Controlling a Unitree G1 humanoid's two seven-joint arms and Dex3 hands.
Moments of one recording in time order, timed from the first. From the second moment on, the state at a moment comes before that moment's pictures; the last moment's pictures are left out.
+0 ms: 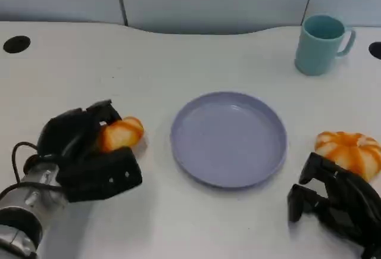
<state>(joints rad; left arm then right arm) -0.71 0.26 -0.37 1.25 0.56 -0.46 0.45 -0.22 -0.06 -0.19 0.71 0.39 -0.10 0.82</state>
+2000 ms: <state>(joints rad) -0.97 0.12 -0.60 1.21 0.76 -0.64 0.20 -0.23 -0.06 -0.18 0.73 0.38 -0.13 0.82</state>
